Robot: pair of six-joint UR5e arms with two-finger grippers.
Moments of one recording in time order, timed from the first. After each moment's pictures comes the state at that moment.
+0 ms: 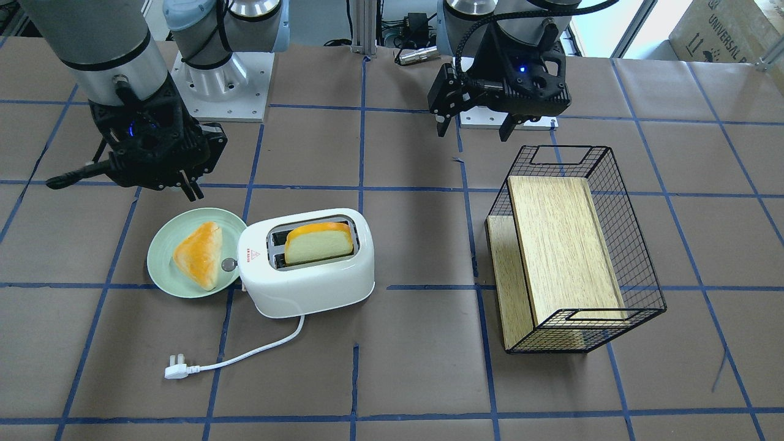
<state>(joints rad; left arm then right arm) -1.68 -1.54 -1.56 -1.59 1.45 -0.16 1.62 -1.44 1.39 -1.55 -1.53 -0.35</state>
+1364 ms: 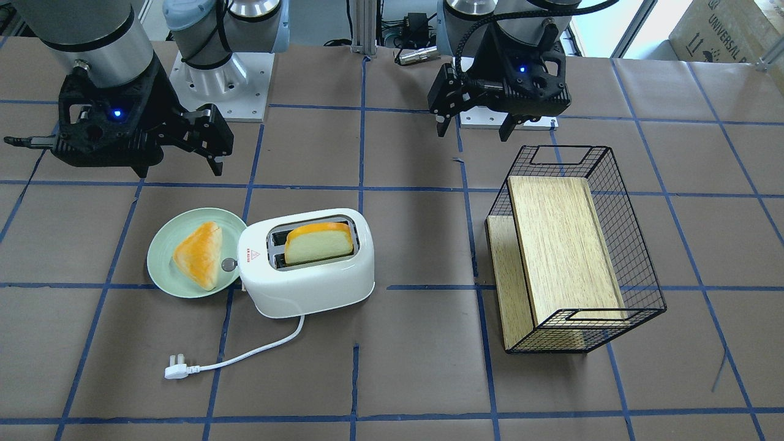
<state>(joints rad) -1.68 -1.54 -1.56 -1.59 1.45 -0.16 1.61 -1.45 1.37 -1.48 -1.57 -0.01</state>
